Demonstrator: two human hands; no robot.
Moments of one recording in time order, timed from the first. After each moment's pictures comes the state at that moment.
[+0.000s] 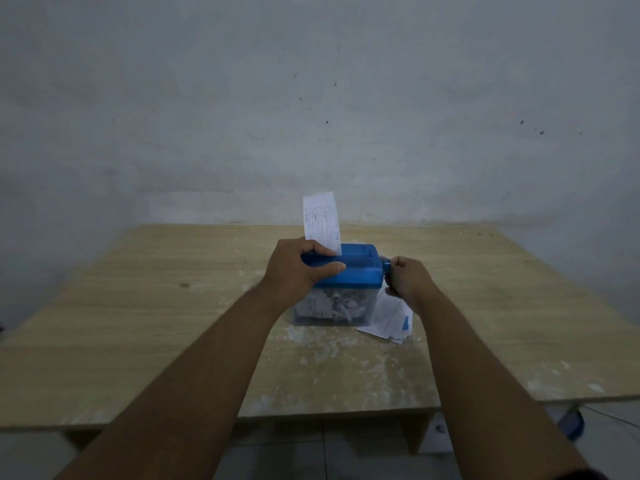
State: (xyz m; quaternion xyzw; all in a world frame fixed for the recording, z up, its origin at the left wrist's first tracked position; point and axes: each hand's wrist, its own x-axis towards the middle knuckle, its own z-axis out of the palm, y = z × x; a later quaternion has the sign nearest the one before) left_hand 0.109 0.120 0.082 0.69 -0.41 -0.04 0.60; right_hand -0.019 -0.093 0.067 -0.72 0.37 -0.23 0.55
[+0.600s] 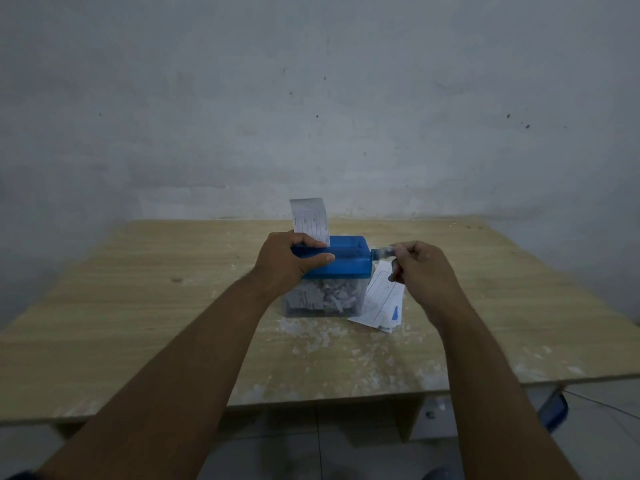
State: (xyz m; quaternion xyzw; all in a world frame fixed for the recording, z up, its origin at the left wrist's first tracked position) left_hand 0.109 0.121 0.086 0.71 -0.41 -0.05 0.58; right_hand -0.096 -0.040 0.109 -0.74 0.29 -0.34 0.51
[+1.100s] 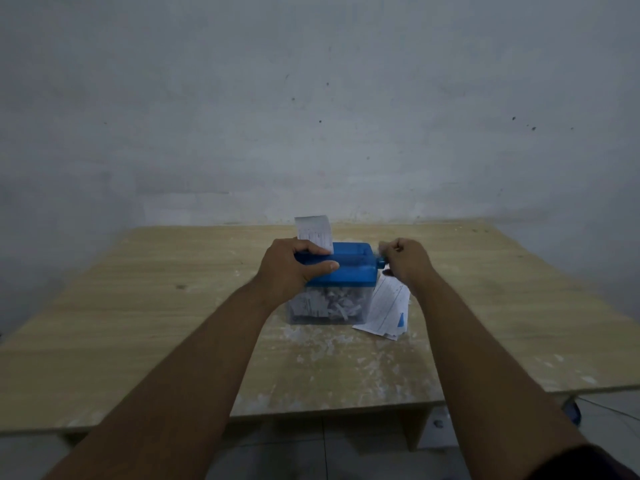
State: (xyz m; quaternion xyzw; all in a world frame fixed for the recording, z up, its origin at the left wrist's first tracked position) left_hand 0.110 0.122 0.087 0.70 -0.41 -0.06 0.58; right_hand -0.021 -0.094 0.093 -0.74 0.34 -0.28 0.52
